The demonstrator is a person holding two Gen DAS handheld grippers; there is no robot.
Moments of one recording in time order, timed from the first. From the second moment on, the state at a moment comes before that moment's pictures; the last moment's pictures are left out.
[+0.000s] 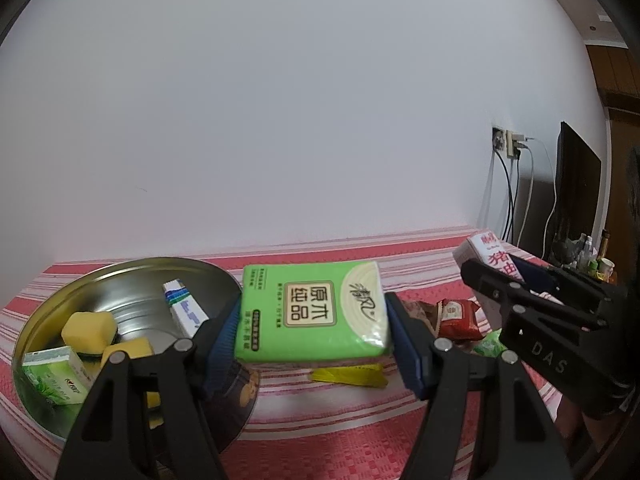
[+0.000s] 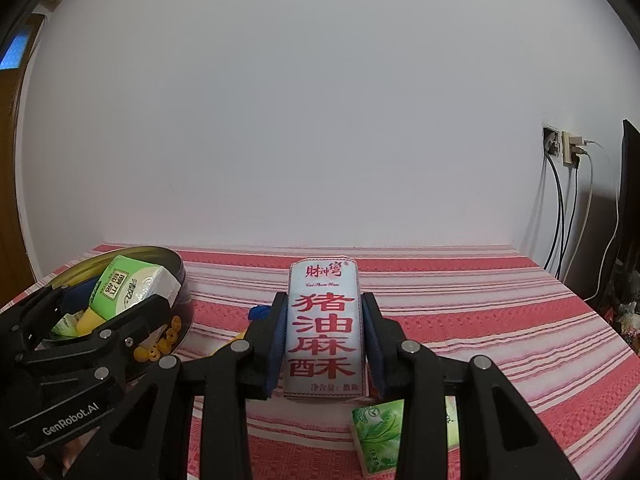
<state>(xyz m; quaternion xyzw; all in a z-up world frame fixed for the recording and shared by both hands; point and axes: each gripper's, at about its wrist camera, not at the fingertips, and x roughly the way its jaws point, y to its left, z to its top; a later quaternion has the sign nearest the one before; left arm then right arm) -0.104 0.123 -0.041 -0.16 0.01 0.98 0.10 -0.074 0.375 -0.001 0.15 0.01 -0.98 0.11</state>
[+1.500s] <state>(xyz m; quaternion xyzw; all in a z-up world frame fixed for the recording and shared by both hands) -0.080 0.030 -0.008 -0.10 -0.03 0.99 -0.04 -0.045 0.321 0.039 0.11 0.01 -0.98 0.17</state>
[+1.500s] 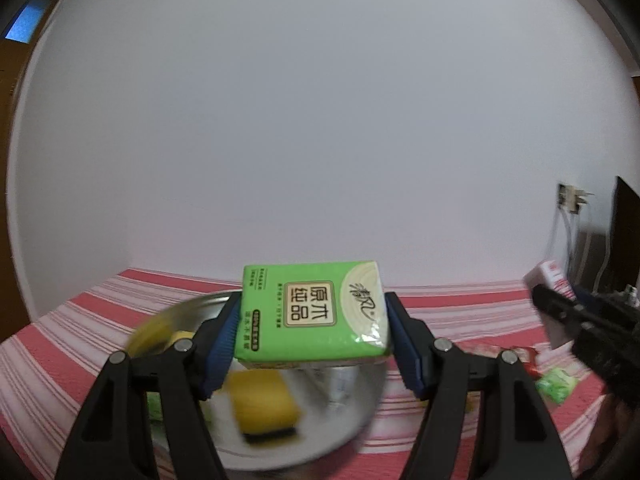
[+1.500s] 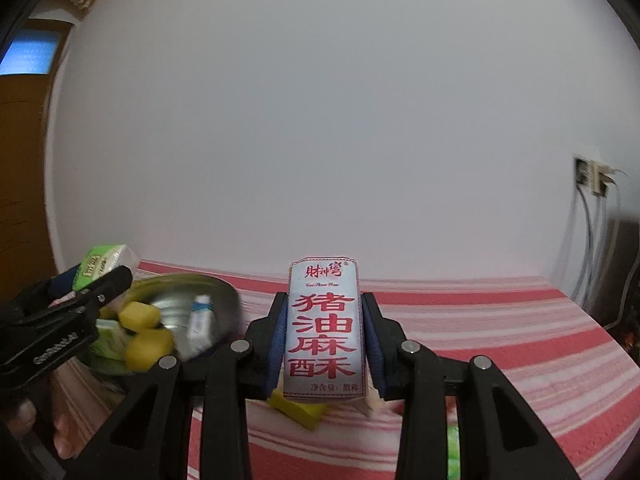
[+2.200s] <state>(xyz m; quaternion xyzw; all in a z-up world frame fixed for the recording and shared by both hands) -0.117 -0.065 -0.007 -0.16 -0.01 0.98 -0.10 -0.088 0.236 0.067 0.13 0.04 -0.95 0.28</state>
